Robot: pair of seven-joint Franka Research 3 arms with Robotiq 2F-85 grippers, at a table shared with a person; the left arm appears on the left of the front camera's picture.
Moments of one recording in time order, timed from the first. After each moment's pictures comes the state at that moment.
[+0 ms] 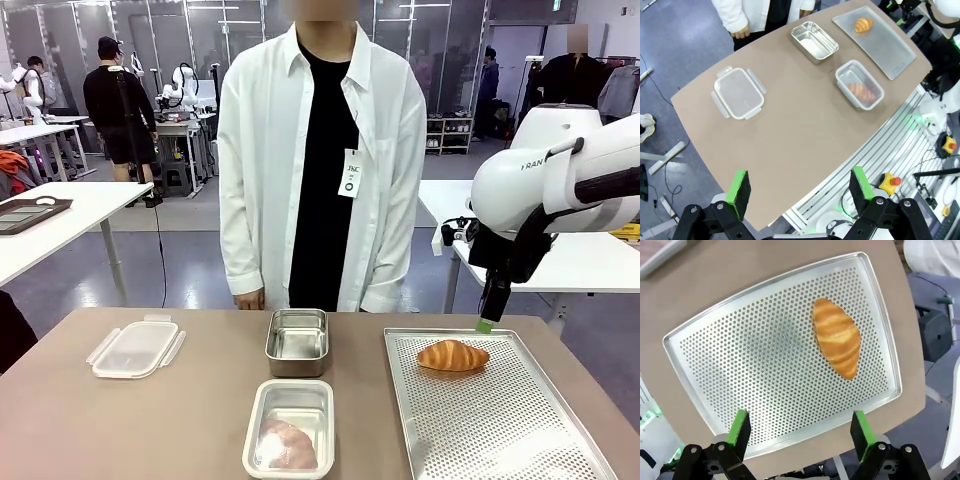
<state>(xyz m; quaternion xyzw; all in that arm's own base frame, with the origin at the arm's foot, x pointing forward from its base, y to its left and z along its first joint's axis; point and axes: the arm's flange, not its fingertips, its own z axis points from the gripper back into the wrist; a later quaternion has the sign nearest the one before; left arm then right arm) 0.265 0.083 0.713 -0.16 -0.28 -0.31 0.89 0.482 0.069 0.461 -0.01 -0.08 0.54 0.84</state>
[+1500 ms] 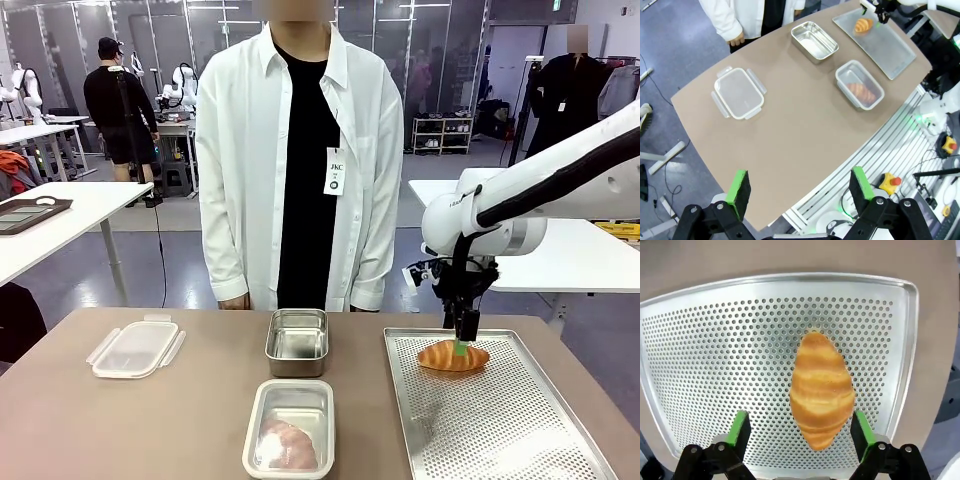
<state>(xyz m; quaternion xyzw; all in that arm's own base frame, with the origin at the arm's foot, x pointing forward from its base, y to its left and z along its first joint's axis) 0.265 0.083 0.713 -0.16 -0.28 -0.31 0.89 0.589 0.088 0.349 0.04 0.01 0.68 0.74</state>
